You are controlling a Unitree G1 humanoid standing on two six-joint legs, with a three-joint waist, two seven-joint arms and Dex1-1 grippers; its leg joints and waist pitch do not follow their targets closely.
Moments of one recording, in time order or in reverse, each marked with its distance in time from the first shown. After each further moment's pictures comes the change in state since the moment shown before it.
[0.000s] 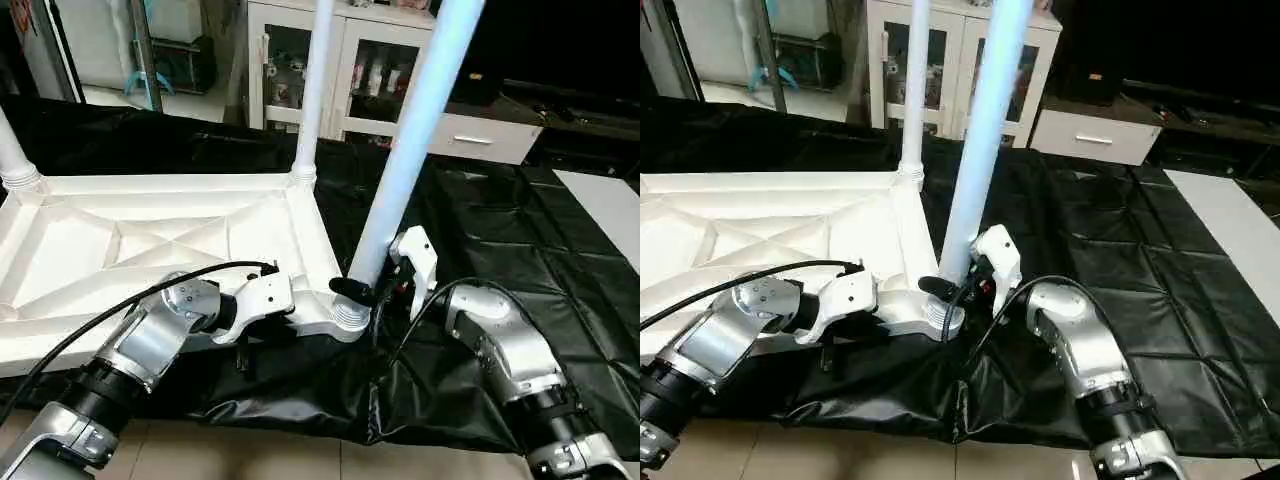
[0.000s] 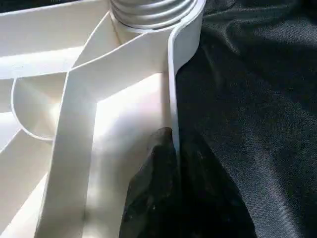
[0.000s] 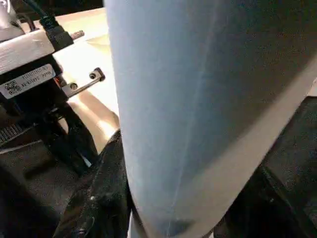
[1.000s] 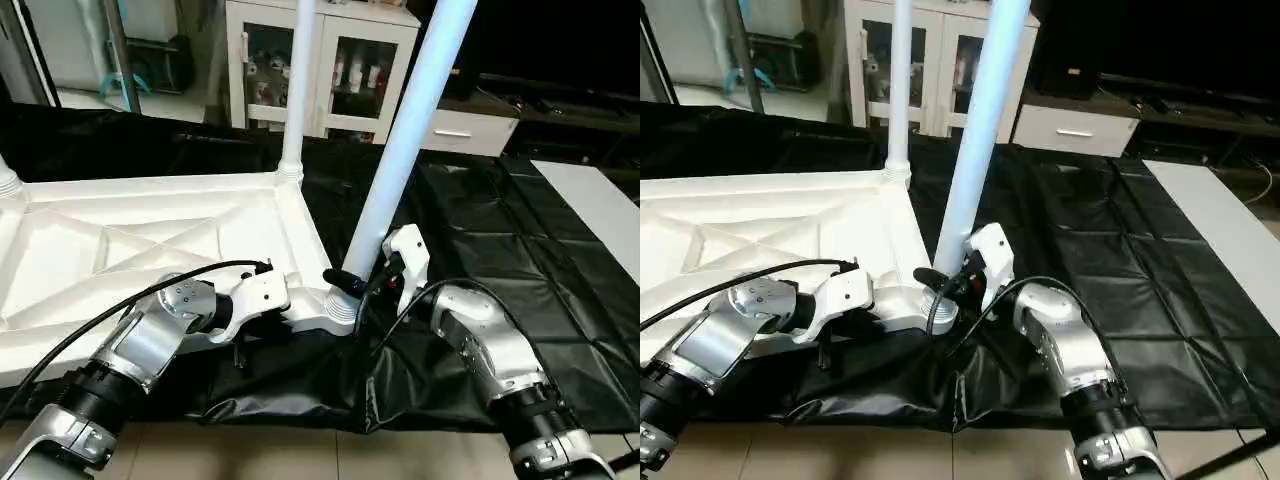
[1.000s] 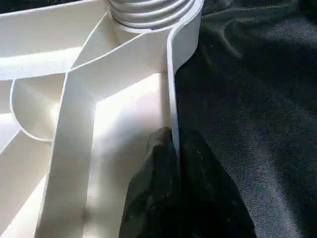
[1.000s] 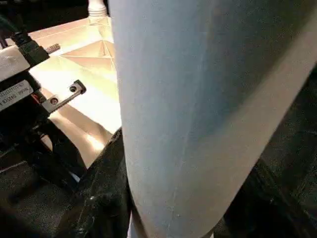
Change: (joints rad) left arm 0.005 0.002 0.025 0.018 0.001 0.002 0.017; right arm -0.060 0.056 -0.020 0.081 0.008 0.006 -0.073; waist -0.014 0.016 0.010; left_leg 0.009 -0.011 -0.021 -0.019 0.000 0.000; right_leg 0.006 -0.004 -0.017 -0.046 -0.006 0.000
